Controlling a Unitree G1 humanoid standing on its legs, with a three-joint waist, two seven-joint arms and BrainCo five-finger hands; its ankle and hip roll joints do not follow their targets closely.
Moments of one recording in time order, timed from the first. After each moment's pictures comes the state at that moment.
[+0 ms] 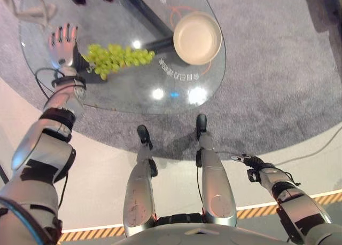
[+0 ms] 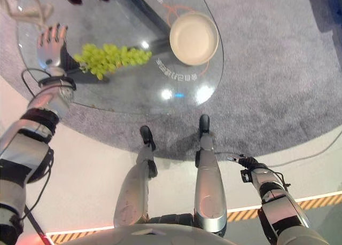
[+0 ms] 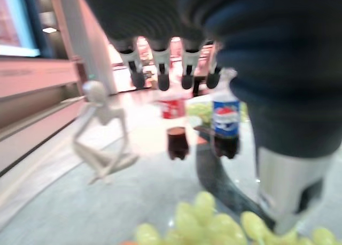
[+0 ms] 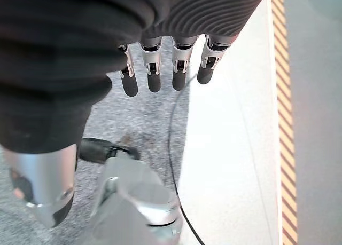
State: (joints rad) left arm -1.04 0.72 -0.58 1.09 0.51 0.06 0.67; right arm -0.40 -0.46 0.29 1.20 0.30 0.13 0.05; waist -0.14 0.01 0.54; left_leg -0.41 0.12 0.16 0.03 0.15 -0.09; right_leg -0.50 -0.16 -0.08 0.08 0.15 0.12
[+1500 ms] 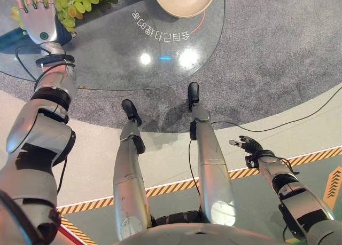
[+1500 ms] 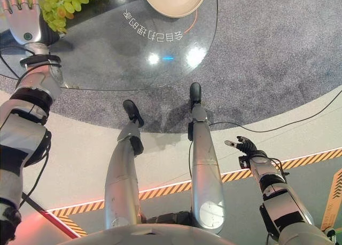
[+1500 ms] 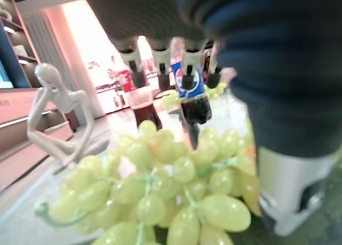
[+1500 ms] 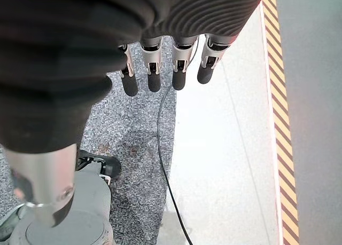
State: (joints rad) left arm -1.23 0.73 -0.65 1.23 0.52 0.15 0.89; right arm -0.43 -0.49 0.33 1.11 0.36 0.02 0.03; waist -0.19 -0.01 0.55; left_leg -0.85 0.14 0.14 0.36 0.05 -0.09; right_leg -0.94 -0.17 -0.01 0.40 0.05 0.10
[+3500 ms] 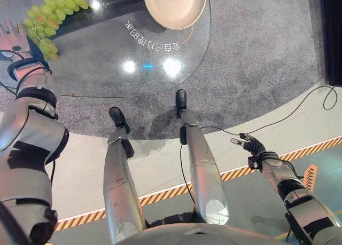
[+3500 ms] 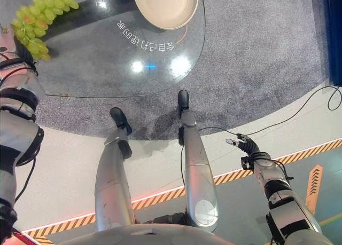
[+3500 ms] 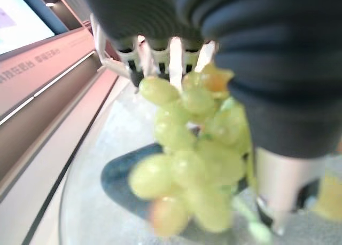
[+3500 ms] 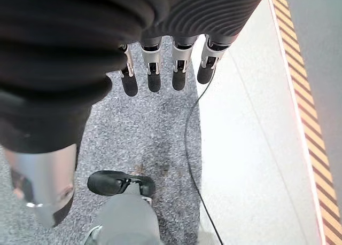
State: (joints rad) left arm -1.26 0.78 -0.71 1.41 0.53 0.37 0.43; right arm -0.35 -0.54 0.33 0.99 0.47 -0.05 0.08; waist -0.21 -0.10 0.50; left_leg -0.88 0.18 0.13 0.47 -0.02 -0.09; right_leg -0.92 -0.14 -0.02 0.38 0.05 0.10
